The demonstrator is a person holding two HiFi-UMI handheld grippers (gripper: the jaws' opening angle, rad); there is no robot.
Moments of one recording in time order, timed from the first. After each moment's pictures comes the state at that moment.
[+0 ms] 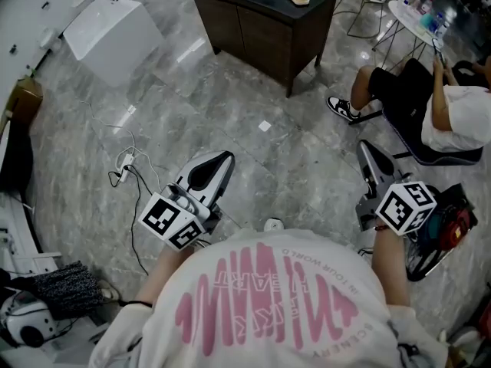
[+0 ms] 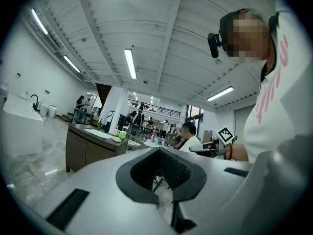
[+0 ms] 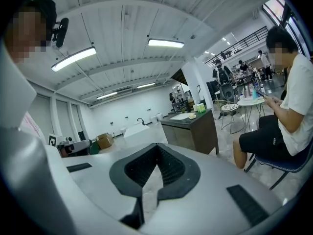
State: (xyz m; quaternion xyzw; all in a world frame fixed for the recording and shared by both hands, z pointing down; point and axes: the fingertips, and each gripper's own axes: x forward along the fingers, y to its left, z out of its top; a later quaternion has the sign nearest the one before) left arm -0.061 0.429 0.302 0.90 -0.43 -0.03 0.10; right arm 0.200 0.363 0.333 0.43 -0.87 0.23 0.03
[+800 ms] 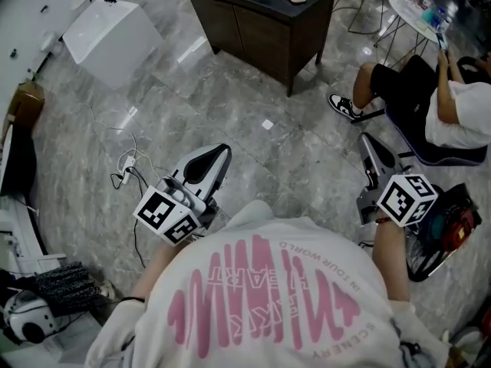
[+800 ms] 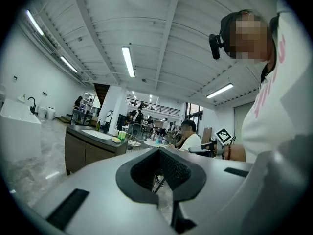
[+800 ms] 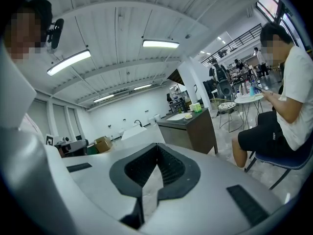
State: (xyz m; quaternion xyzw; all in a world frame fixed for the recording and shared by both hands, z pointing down) left arm -0.052 0.399 0.299 0.90 -0.42 -0.01 0.10; right arm 0.216 0.332 0.342 0.45 -0.86 0.25 0.02
